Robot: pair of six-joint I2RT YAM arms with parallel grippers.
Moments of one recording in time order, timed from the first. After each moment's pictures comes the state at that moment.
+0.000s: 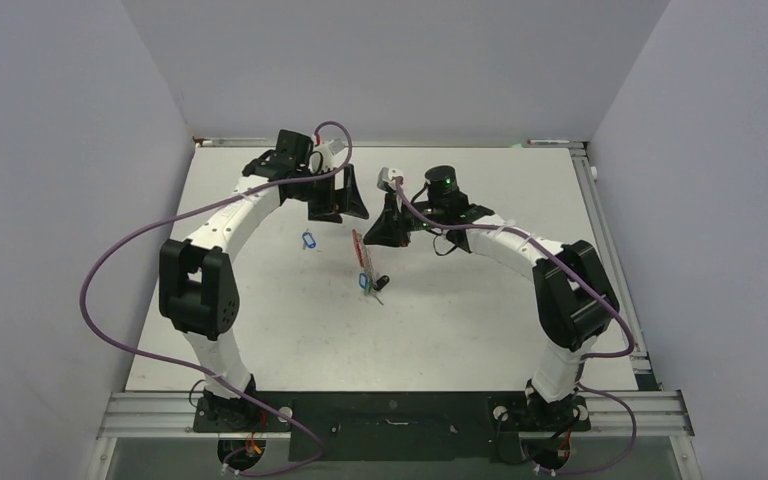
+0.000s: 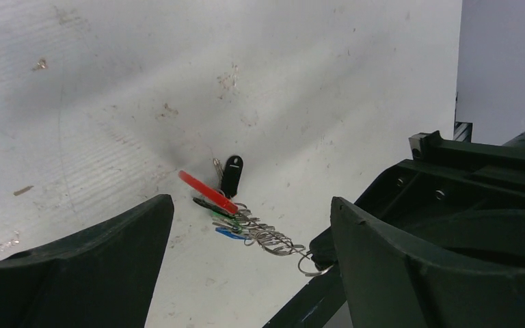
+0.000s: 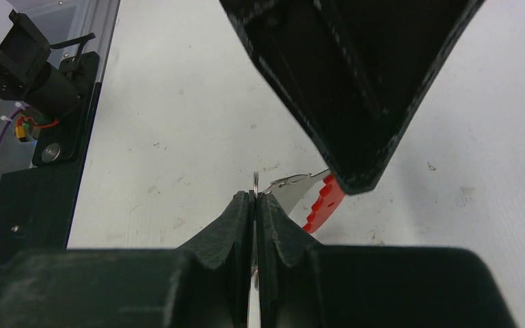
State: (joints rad) left arm -0.29 1.83 1.60 -0.69 0.58 -0.33; right arm 0.53 1.78 1.22 0.11 -1.00 -0.15
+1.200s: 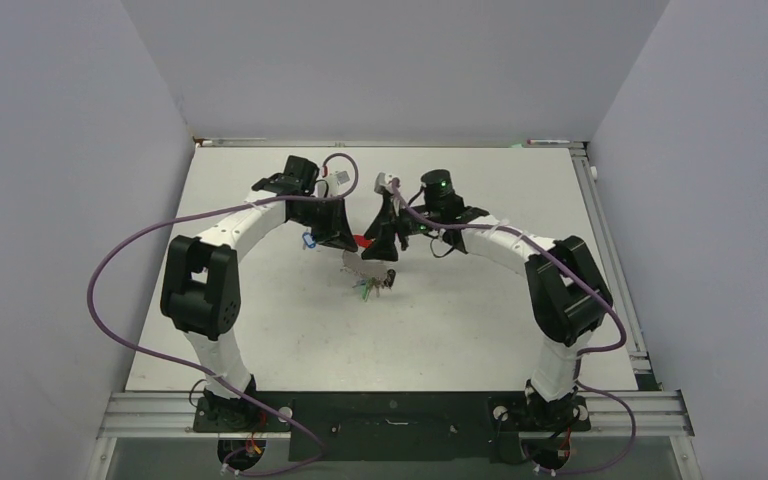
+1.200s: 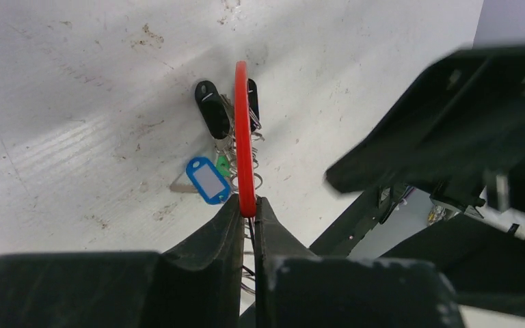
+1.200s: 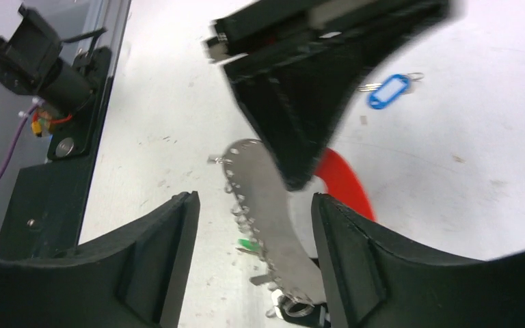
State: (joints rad) left arm -0.32 1.83 1.40 -0.69 0.65 -0.32; right arm 0.57 1.83 1.22 0.09 -1.01 -0.17
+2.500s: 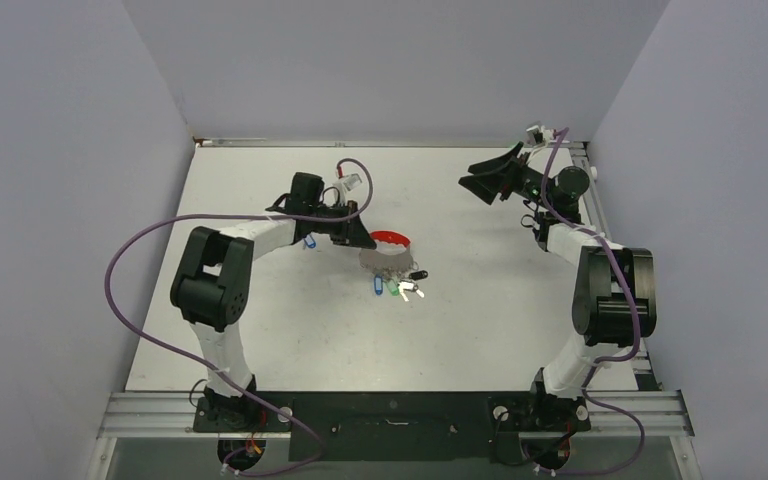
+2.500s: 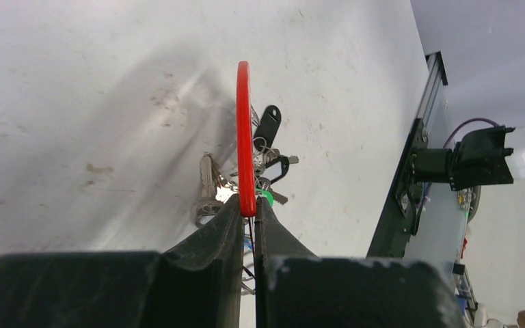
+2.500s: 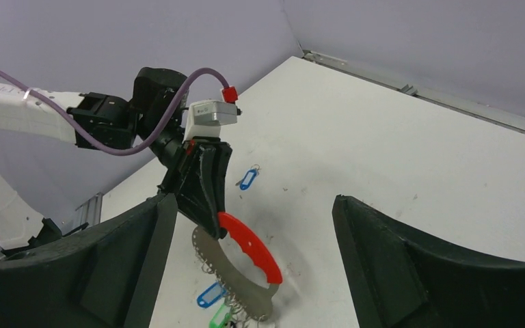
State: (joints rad) left arm -0.36 1.89 1.18 -0.08 0.88 -0.28; right arm -0.05 1.73 0.98 1.06 -1.10 0.76
